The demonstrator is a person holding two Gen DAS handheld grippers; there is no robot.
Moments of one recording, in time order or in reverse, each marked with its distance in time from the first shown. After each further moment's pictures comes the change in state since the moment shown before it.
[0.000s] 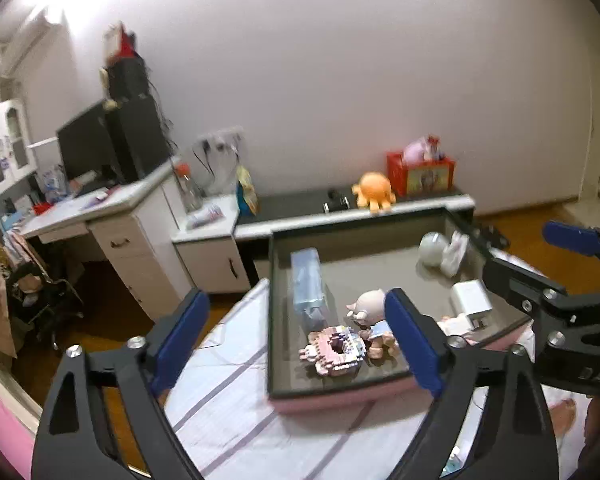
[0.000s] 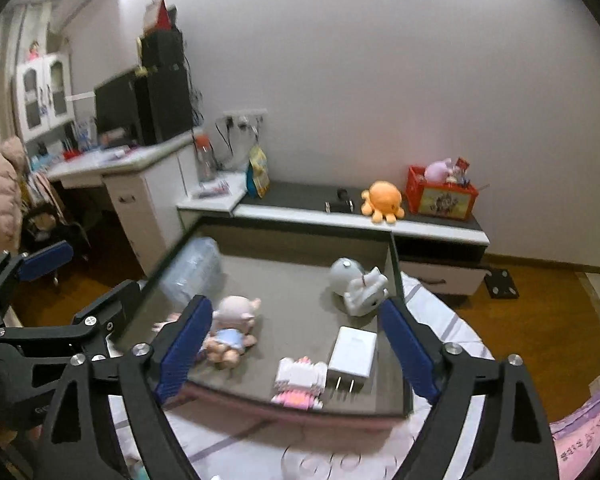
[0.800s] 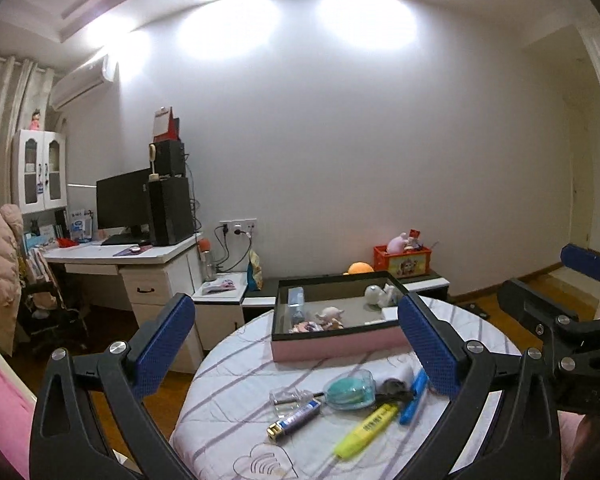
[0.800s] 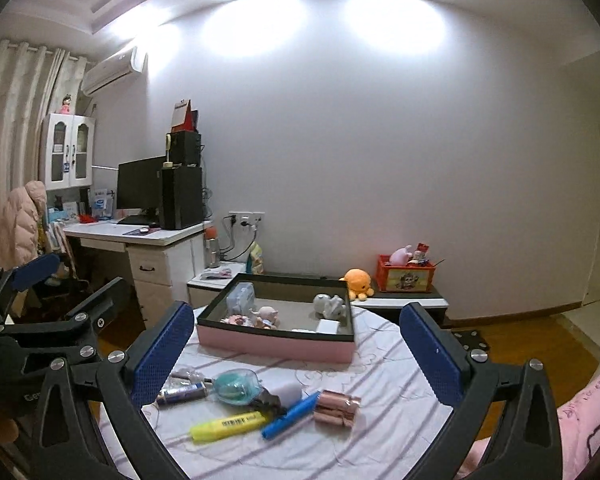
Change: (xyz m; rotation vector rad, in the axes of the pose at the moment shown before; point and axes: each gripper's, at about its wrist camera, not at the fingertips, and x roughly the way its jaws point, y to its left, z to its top) left arm -0.233 -0.010 -0.087 -0.060 -0.339 -0.004; right arm -0.238 0.043 -0.103 -0.017 -0.378 -0.096
